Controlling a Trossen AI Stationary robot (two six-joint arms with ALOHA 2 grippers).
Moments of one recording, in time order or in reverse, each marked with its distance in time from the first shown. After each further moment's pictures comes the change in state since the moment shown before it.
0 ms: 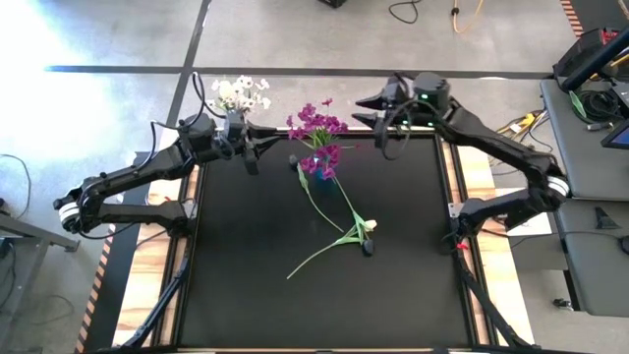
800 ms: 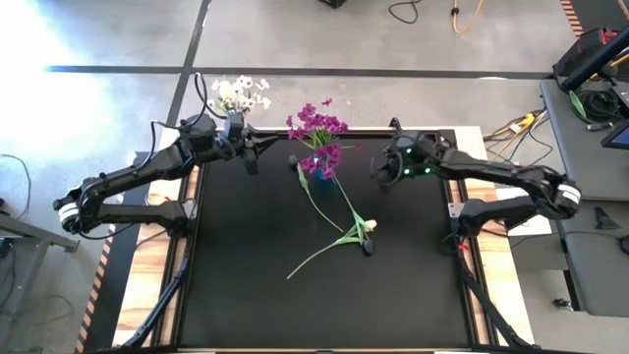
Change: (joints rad) left arm 0.000 -0.006 0.000 -0.042 0.000 -0.053; right arm 0.094 -0.121 -0.578 -0.062 0.086 0.426
